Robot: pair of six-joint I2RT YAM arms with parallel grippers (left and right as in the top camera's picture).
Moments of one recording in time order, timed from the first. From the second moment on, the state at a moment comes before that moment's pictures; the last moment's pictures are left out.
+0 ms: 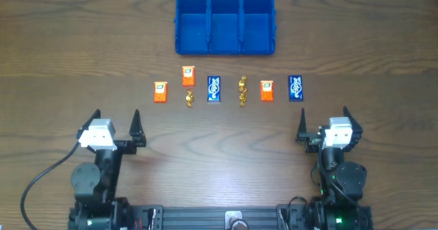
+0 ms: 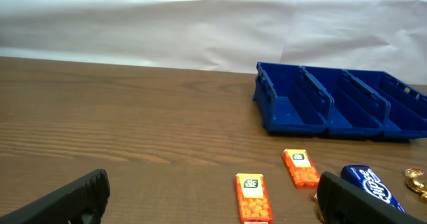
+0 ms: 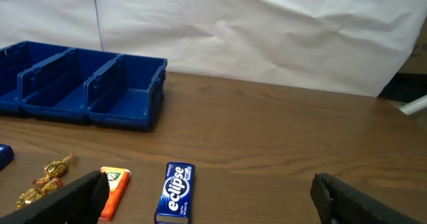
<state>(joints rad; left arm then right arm) 0.02 0.01 0.02 -0.11 0.10 -0.09 0.01 0.01 0.02 -0.08 0.02 -0.12</state>
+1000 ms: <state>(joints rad) -0.01 0.53 0.76 -0.59 0.10 -0.10 0.01 0.01 0.02 -0.08 0.02 -0.12</state>
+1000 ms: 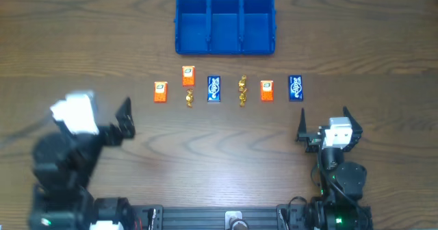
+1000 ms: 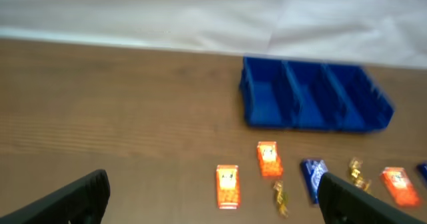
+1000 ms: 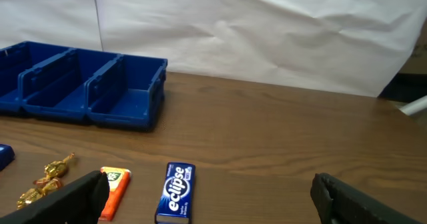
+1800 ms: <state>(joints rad) -0.17 1.82 1.22 -0.74 0.11 -0.12 0.01 0.01 0.02 -0.08 0.02 -0.12</state>
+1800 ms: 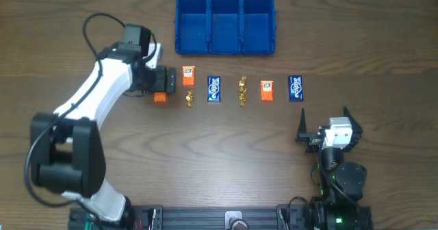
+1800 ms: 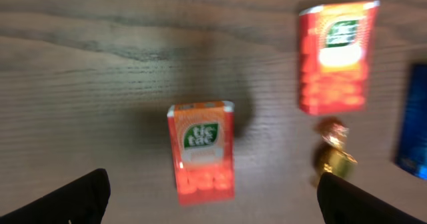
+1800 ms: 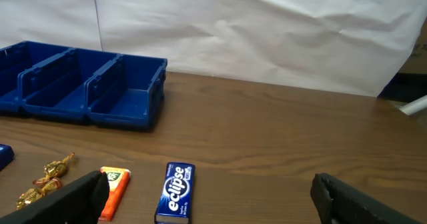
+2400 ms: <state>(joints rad) -0.20 1.94 1.22 -0.68 0.03 -0.11 0.01 0.01 0.02 -0.08 0.02 -0.12</state>
